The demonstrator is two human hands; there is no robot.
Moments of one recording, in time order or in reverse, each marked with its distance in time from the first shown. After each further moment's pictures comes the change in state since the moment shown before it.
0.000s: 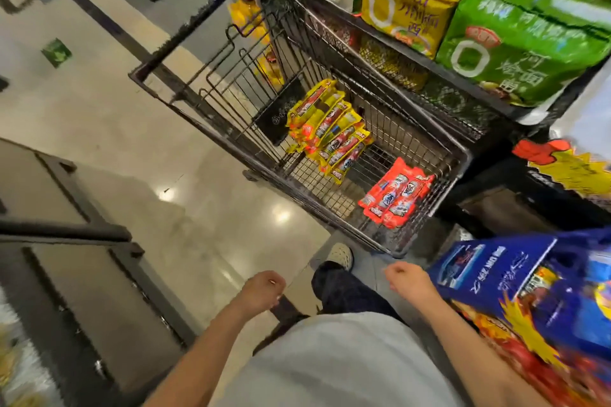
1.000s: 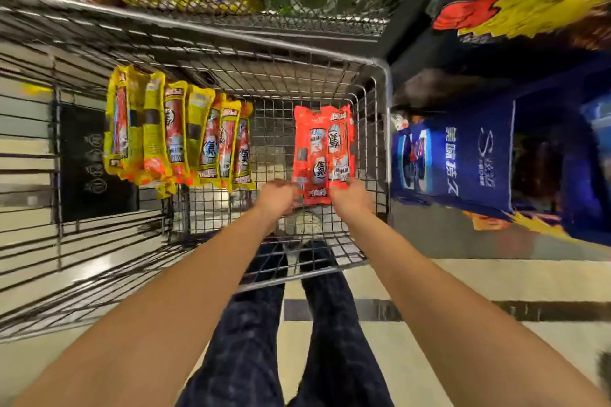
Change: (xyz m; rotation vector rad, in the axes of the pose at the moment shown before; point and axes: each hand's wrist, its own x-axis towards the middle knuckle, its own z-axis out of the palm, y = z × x) left_hand 0.270 0.274 0.086 0.228 -0.320 0.078; right_hand 0.191 -0.088 -0.024 0.825 0.342 0.502
